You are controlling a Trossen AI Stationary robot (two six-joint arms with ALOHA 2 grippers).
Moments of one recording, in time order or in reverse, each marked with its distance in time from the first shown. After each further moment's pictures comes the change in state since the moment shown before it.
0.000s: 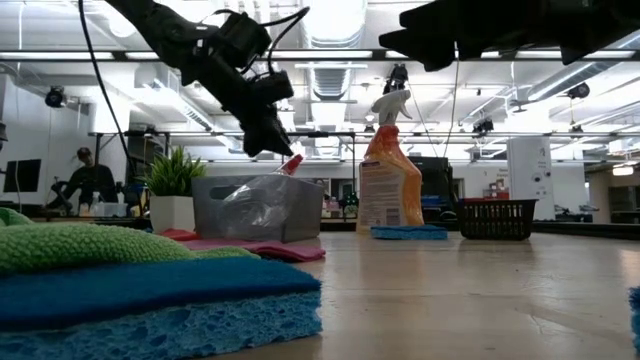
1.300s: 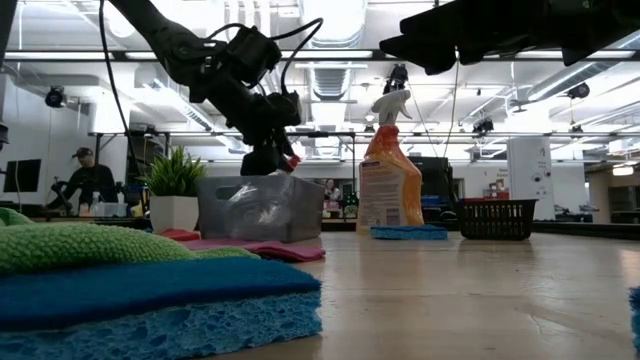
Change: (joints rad) left arm -0.056 0.106 -0.027 0.138 -0.180 0.254; right arm 0.000 0.002 0.000 -0.022 0.011 0.002
